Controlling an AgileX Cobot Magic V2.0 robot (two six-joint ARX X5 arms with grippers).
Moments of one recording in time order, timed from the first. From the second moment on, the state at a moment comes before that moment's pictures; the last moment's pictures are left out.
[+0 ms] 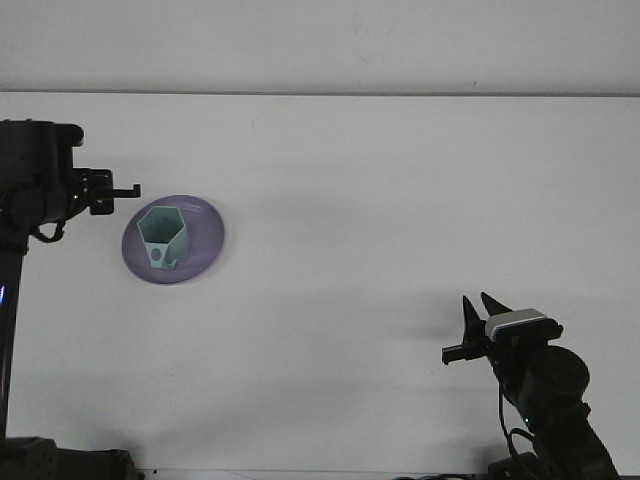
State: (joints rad) left arm 0.06 1.49 1.90 -1.07 0.00 0.04; right arm 0.25 0.46 0.52 -0.36 0.00 0.10
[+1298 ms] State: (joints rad) left arm 0.01 0.32 0.42 -0.03 0.01 -0.17; right arm 0.25 0.40 0.42 -0.03 0.21 0.03
